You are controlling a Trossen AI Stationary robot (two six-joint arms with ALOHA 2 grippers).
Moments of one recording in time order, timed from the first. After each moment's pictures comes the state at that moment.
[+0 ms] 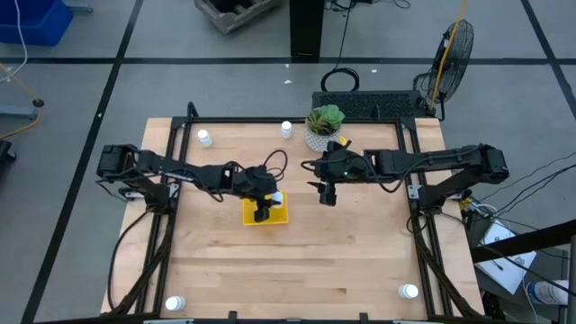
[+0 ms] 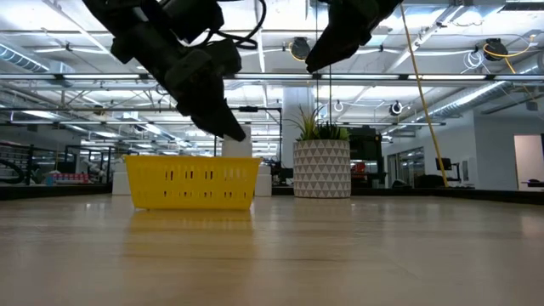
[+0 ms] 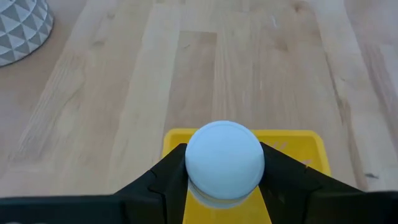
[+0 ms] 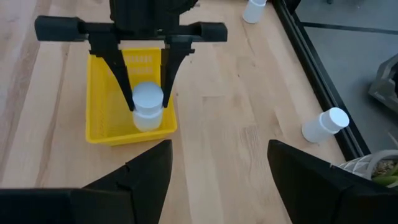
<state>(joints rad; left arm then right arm) 0.03 1.54 0.81 -0.01 0.02 -0.06 -0.01 1.39 1.13 -0.44 0.23 -0.04</state>
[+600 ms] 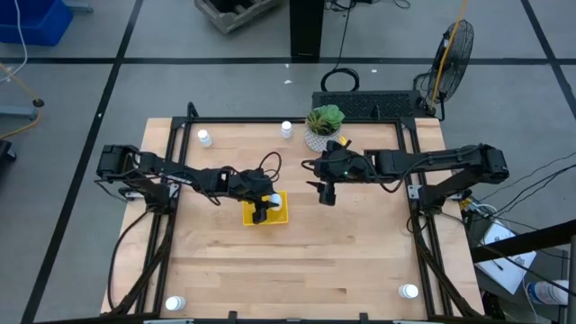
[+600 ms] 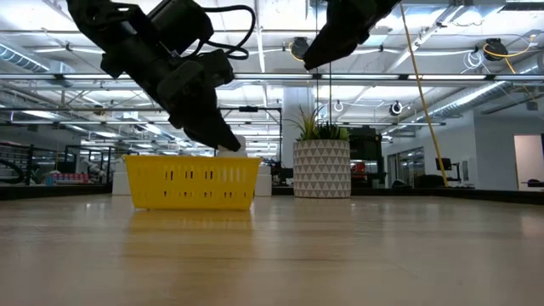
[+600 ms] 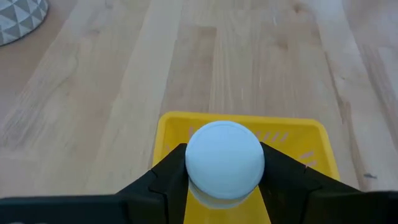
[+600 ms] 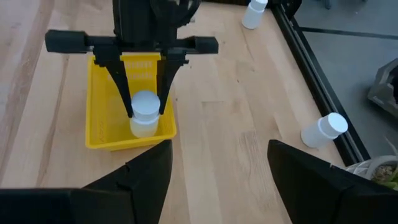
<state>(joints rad) 0.03 1.54 0.71 0.13 0.03 -0.11 -0.01 1.39 1.13 -0.41 0.23 -0.05</state>
